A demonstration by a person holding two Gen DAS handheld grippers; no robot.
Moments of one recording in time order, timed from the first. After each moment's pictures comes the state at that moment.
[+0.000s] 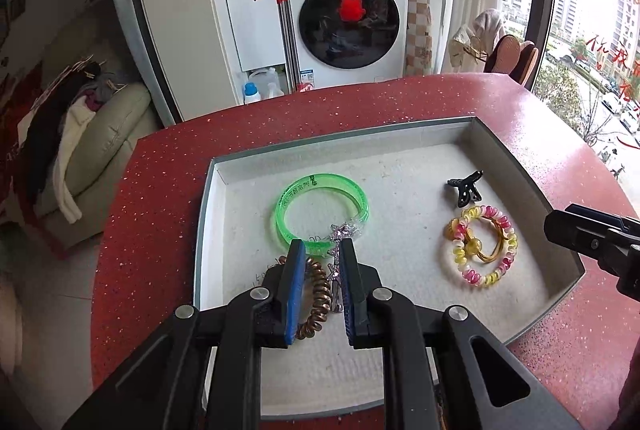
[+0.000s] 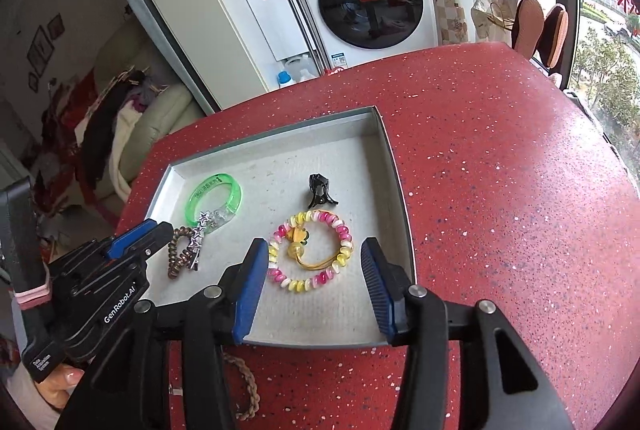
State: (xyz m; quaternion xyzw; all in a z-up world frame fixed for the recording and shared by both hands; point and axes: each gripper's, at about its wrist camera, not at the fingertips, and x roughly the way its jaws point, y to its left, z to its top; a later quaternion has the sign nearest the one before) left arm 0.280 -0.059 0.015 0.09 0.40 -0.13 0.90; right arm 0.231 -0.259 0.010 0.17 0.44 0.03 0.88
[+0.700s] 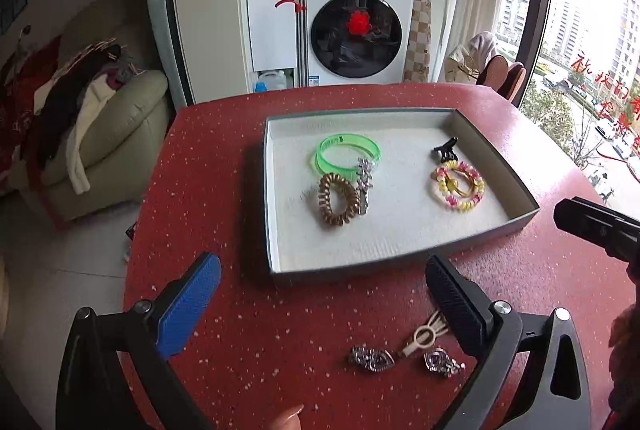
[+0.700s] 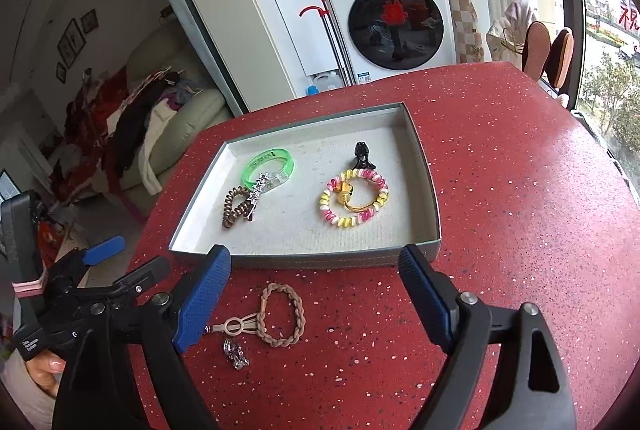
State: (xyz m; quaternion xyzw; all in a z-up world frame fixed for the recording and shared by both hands) left arm 0.193 0.012 0.028 0.05 0.39 -0.13 0.91; right arm 0.146 -0.220 0.029 0.15 0.39 0.07 0.91
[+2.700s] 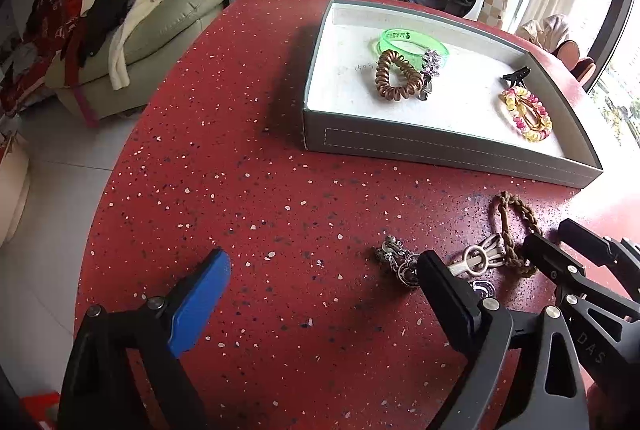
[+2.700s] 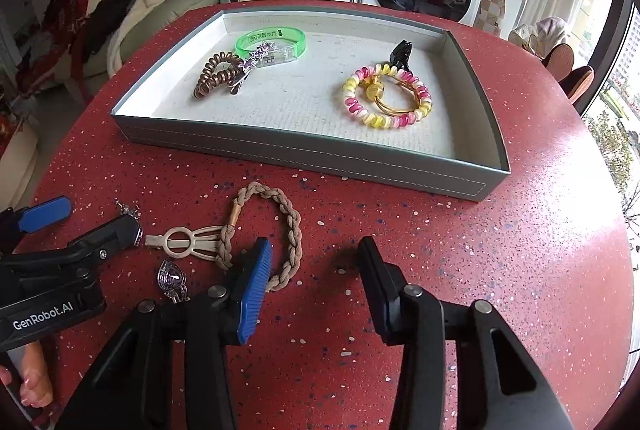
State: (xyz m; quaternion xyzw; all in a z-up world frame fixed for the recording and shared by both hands) left arm 0.171 0.014 -0.038 -0.02 0.50 -0.01 0.86; right arm 0.160 -0.164 -0.040 0.00 0.50 0.05 0.86
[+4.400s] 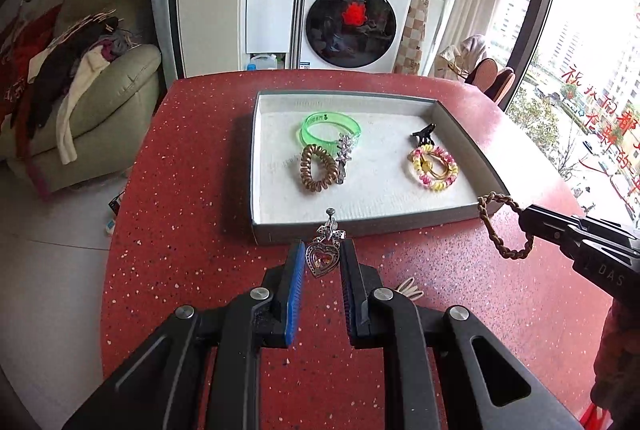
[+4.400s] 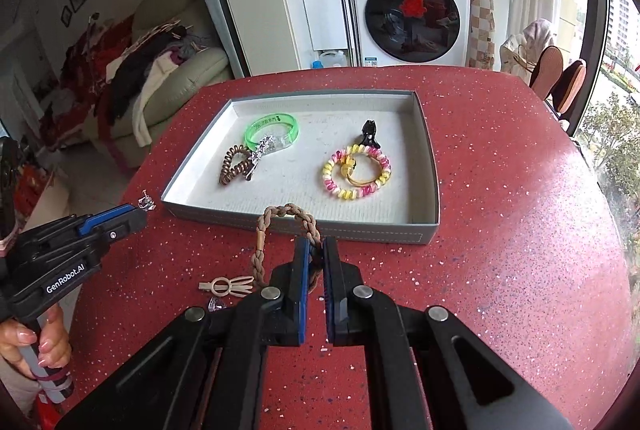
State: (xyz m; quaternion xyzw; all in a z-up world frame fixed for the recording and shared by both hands) left arm 0.170 0.019 0.032 0.00 0.42 -0.15 0.90; right arm 0.148 -0.210 0.034 0.07 0.43 0.07 0.90
